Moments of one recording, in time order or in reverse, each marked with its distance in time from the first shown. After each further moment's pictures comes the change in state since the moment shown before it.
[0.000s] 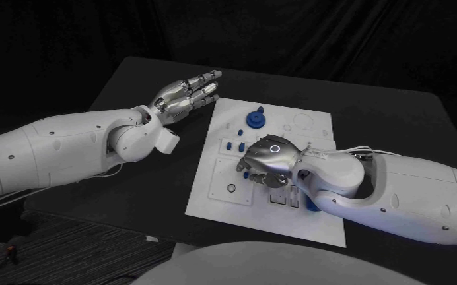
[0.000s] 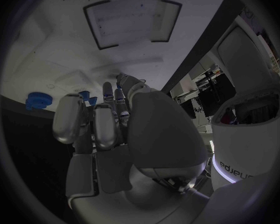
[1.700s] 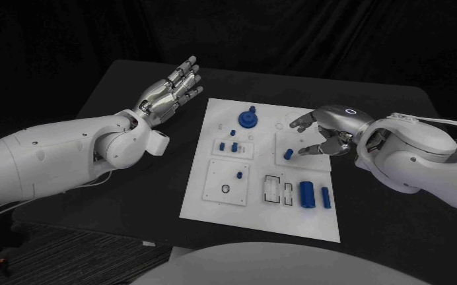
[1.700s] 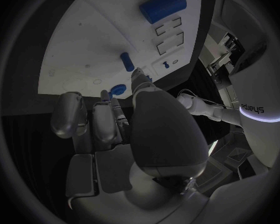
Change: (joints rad) left arm -0.011 -0.012 0.000 0.004 0.000 -0.092 0.085; left_hand -0.245 -0.010 -0.085 0.021 -0.447 -0.261 -0.186 -0.037 -0.034 -0.002 -0.020 0.000 0.001 -0.002 -0.088 0.000 0.000 0.000 -0.016 -0.116 -0.004 -0.030; right arm 0.134 -0.359 -0.001 0.075 0.406 -0.050 -0.063; right_hand -0.055 -0.019 -0.224 0.157 -0.191 -0.228 0.050 0.004 -0.034 -0.220 0.027 -0.019 -0.011 -0.001 0.006 -0.050 -0.033 0.000 0.003 0.010 -0.057 0.000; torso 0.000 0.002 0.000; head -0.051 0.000
